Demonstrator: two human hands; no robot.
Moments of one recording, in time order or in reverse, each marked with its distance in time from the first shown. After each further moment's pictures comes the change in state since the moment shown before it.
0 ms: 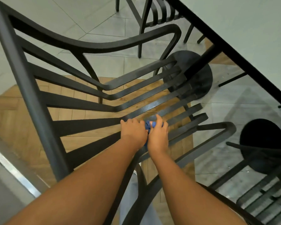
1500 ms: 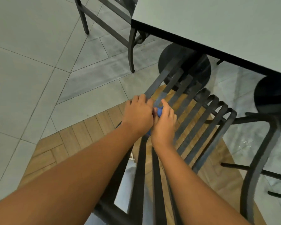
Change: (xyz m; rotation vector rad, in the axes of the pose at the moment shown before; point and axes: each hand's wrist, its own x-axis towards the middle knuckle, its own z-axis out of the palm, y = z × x) left_hand 0.146 -0.167 -0.228 0.143 0.251 0.516; right_hand 0.126 -0.259 0.034 0.260 0.429 0.218
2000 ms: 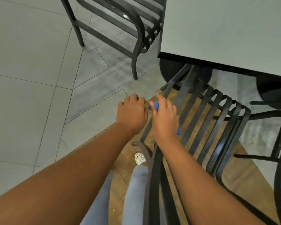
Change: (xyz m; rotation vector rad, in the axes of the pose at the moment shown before) left_hand 0.064 -0.127 -0.045 -0.017 -0.058 0.016; right_hand 0.053 -0.118 0.053 -0.262 -0.056 0.006
